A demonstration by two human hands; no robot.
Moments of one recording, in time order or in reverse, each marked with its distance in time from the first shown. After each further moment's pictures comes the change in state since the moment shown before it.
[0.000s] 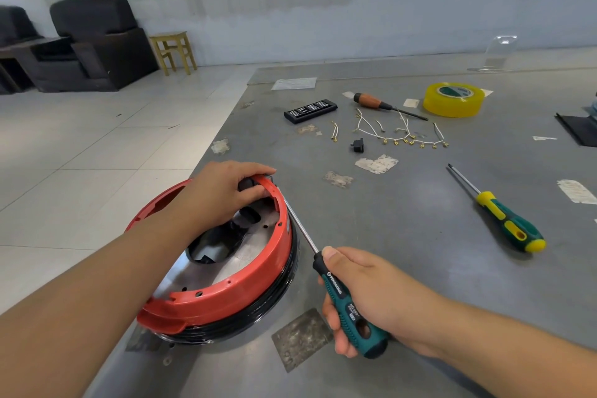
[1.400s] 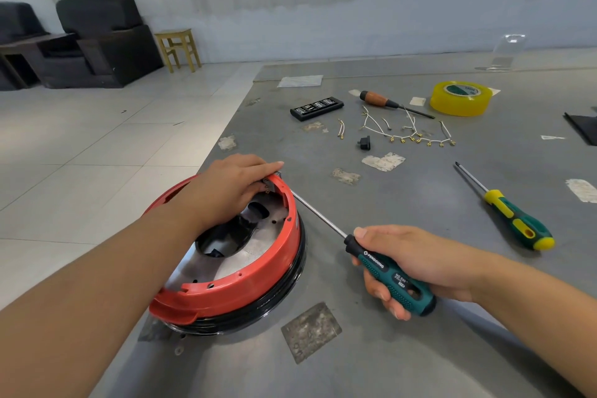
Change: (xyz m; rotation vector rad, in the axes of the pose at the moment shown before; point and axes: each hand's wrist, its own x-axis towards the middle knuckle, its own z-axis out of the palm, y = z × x) left_hand -0.004 -0.007 -0.005 0.168 -0.073 0.232; right_hand 0.001 -0.012 -0.058 -0.142 -0.154 0.015
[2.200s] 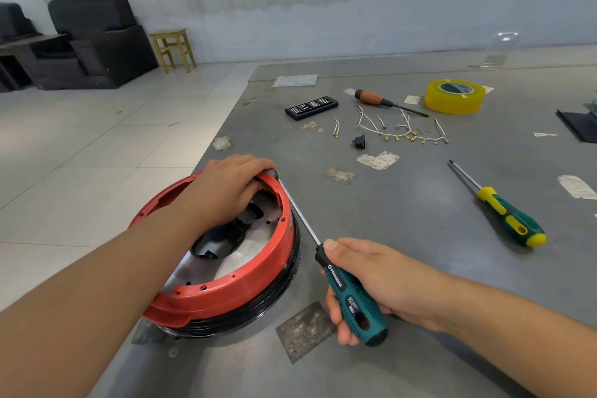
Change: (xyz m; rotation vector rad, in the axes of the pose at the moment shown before) left_hand 0.002 0.008 0.003 0.010 0.019 -0.111; right_hand 0.006 0.000 0.045 0.124 0.020 -0.040
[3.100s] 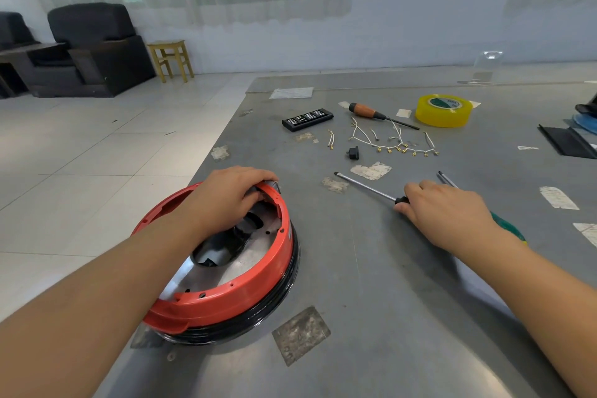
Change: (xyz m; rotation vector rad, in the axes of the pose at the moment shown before) left_hand 0.003 0.006 -0.003 -0.055 -0.024 -0.020; right_hand 0.019 0.003 -0.139 -1.659 0.885 0.063
